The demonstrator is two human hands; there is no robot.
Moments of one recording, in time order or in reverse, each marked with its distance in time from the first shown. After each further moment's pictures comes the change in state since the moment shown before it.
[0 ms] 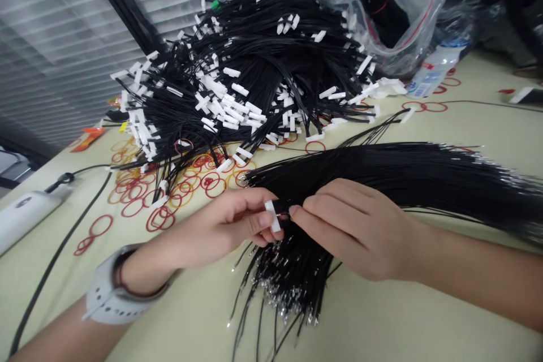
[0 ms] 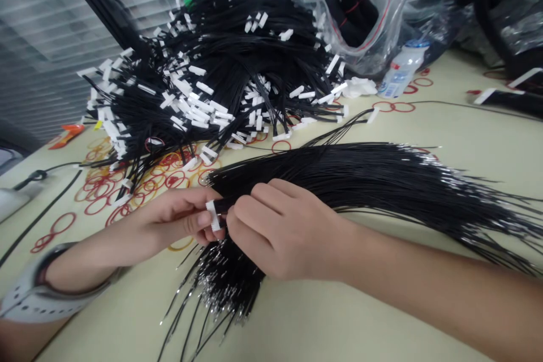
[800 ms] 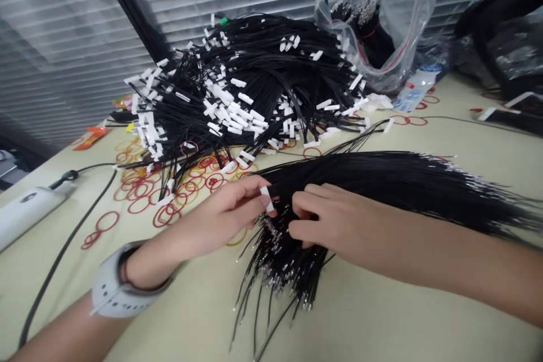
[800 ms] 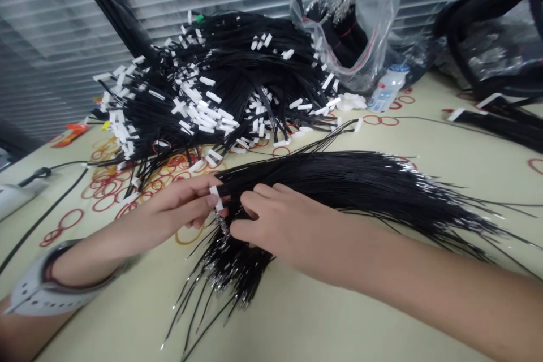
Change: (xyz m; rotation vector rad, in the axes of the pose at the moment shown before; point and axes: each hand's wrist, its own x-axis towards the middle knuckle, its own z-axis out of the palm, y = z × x) left_hand -0.007 0.005 0.001 0.256 0.191 0.080; right_hand 0.004 0.000 -0.018 0.284 -0.635 0.168
